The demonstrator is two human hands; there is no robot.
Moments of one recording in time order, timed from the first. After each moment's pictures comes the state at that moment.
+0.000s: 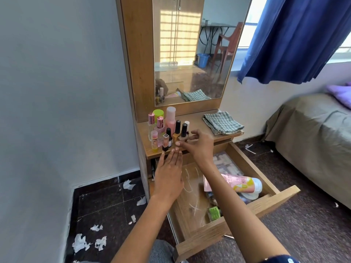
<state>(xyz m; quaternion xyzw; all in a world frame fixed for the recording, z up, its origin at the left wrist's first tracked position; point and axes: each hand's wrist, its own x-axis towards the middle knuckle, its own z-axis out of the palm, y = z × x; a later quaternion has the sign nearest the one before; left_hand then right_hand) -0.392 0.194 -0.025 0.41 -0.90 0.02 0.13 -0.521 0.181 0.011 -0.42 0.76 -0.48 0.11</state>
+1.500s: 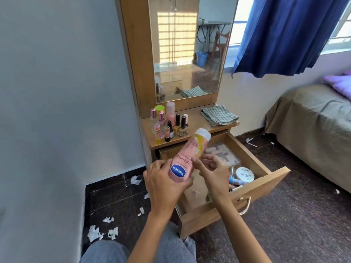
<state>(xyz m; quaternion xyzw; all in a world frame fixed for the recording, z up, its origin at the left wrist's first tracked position) -0.346 0.266 -0.015 0.51 -0.77 -0.12 0.37 -0.479 0.312 -0.011 -0.32 0.65 -0.65 0.23</state>
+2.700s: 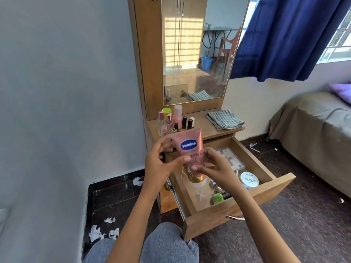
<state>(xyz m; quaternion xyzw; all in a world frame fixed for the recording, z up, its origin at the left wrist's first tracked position) -0.323 0.233 0.032 0.33 -0.67 -0.48 0.46 -0.506 0.300 0.010 -0.59 0.59 -0.48 0.26</state>
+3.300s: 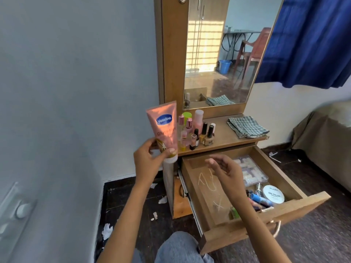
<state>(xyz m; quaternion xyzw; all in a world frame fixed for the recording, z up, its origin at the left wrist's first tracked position) -0.279 0.165 0.018 0.43 -0.65 -0.34 0.53 -0.484 0.268 -0.018 -0.50 0.59 -0.60 0.20</state>
